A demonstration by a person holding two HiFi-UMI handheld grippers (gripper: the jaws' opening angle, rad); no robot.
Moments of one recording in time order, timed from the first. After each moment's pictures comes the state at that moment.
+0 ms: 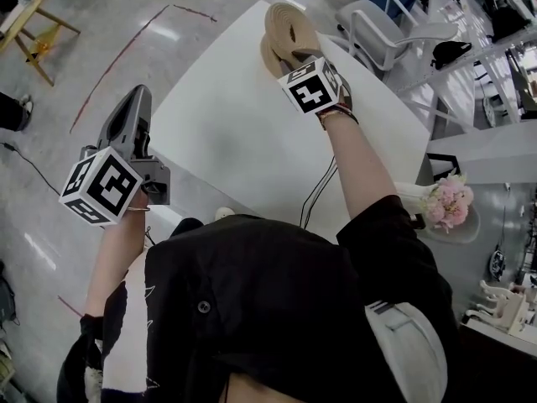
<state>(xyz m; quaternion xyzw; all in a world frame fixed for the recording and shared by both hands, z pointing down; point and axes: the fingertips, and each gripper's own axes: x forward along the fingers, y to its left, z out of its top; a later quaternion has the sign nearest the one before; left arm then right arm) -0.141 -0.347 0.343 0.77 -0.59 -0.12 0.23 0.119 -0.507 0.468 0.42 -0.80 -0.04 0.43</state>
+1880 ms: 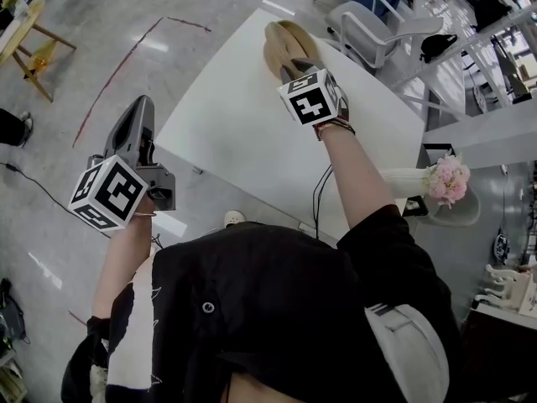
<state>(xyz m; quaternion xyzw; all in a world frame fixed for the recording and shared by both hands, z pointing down) -0.180 -0.326 0.328 0.78 -0.57 -0.14 0.24 0.092 -0.465 0.427 0.47 -0.79 -0.02 0.39</state>
